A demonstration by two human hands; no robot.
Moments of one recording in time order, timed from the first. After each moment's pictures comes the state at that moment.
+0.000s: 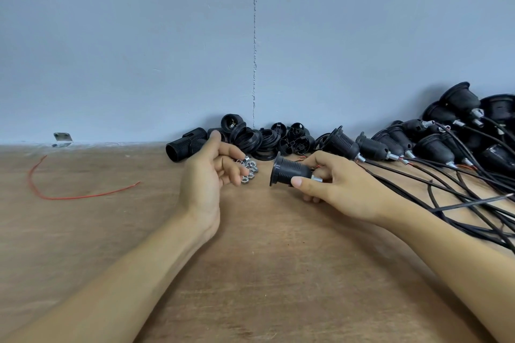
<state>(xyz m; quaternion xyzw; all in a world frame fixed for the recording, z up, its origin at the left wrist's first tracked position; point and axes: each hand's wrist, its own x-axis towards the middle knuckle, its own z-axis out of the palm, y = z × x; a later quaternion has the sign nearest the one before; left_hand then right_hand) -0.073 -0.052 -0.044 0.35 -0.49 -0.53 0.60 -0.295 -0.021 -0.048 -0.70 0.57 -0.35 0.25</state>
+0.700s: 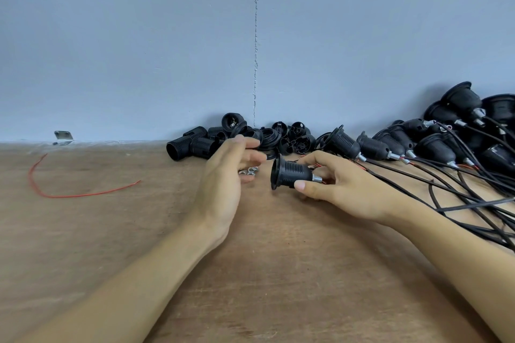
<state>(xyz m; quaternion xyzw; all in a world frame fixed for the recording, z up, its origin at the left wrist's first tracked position) -0.087 -0.044 -0.051 0.38 -0.57 -0.47 0.56 -0.303 -0.022 -0.049 -0.72 0.52 -0.34 0.32</state>
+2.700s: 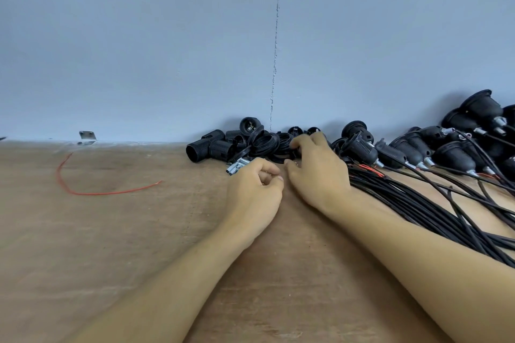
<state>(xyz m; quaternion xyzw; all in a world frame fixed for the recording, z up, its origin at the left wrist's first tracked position) -0.094 -0.055 -0.072 0.49 -0.61 -0.37 0.49 -0.232 -0.078 -0.058 -0.65 0.69 -0.32 -0.06</state>
